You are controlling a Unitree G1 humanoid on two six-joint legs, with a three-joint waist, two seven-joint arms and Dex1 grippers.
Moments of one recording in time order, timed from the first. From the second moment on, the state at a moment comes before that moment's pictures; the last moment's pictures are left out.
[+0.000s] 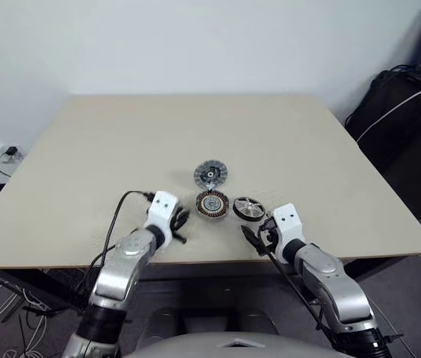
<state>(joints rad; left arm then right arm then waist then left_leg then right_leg) -0.10 0.14 -0.19 -0.16 -0.08 0.52 -0.37 0.13 -0.30 0.10 -0.28 0.14 0.55 0.34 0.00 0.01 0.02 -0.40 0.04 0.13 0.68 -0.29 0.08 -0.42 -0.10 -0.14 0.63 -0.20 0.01</state>
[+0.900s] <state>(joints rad) -0.44 0.00 -0.23 0.53 -0.02 0.28 -0.42 0.17 -0.26 0.08 -0.29 0.13 0.53 0.29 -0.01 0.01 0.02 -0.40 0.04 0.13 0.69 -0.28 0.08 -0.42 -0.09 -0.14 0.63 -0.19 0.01</state>
